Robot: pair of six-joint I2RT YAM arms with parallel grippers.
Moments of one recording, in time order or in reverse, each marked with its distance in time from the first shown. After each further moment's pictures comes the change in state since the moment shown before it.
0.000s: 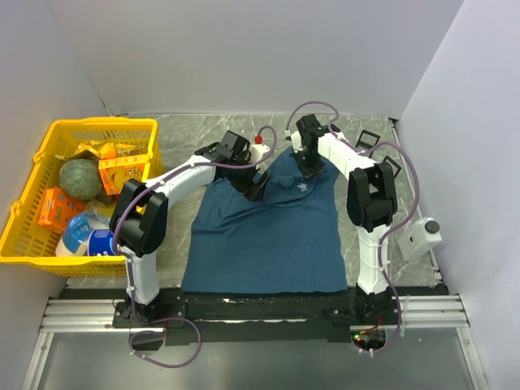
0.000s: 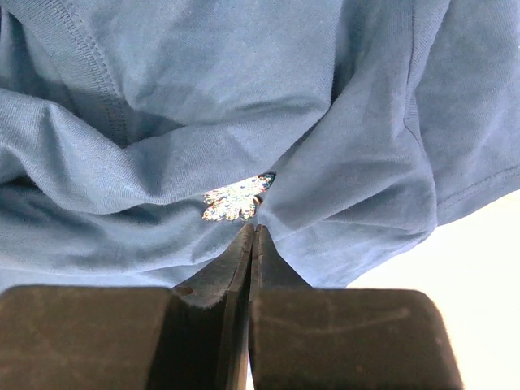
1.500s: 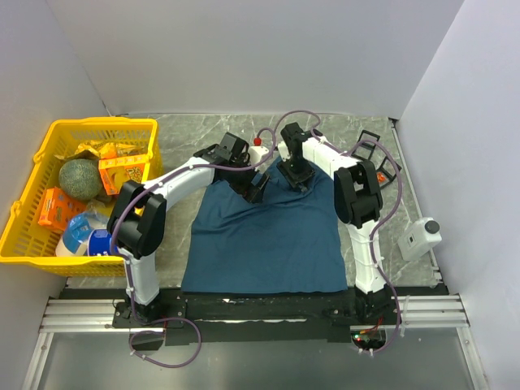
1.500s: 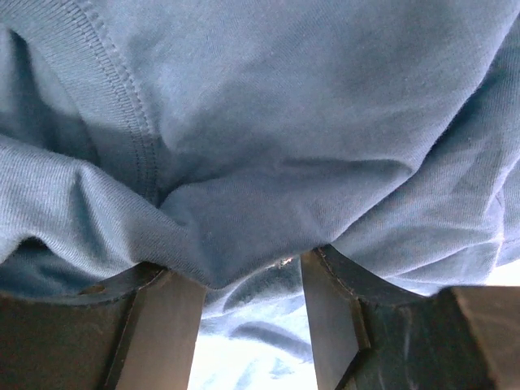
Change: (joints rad) left arm -0.002 -0.023 -0.034 0.008 0.000 0.000; right arm 0.077 0.119 0.068 -0.034 0.064 -0.018
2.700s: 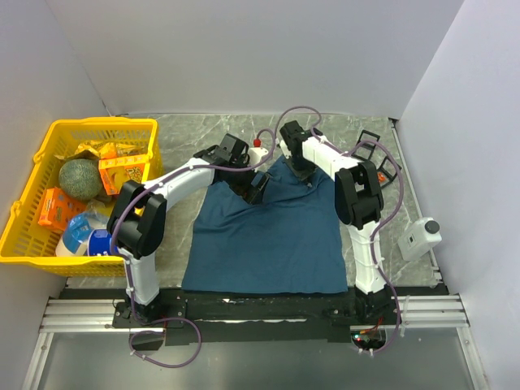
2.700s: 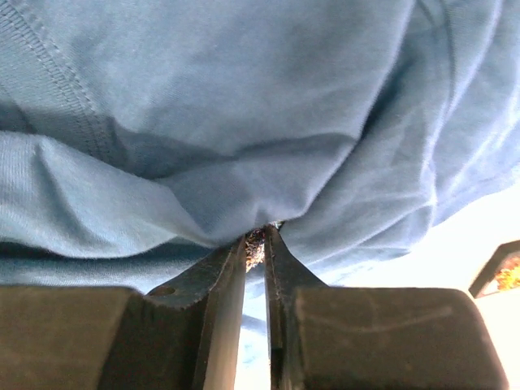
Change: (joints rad) left arm 0.000 -0.001 -0.011 0.001 0.008 -0.011; right arm 0.008 -0.017 -0.002 0.015 0.174 -0.006
